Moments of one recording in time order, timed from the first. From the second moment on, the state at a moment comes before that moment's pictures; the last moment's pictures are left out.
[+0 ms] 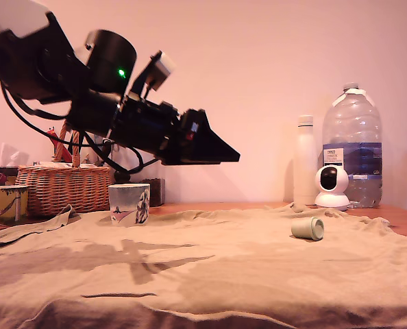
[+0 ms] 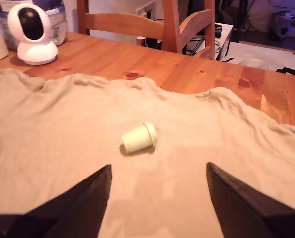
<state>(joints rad) -0.54 1.93 1.09 0.46 0.65 0.16</state>
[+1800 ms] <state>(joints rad) -0.74 2.20 1.38 0.46 0.29 -0.15</state>
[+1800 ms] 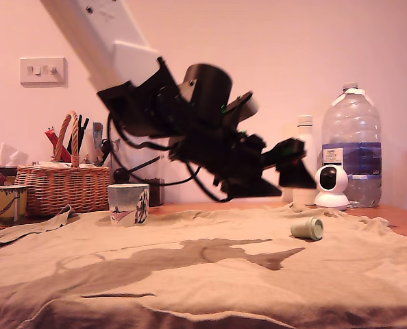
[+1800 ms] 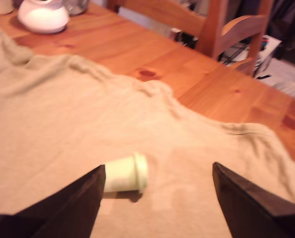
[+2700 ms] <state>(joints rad) -0.74 2.36 1.67 0.18 0.26 -0.17</state>
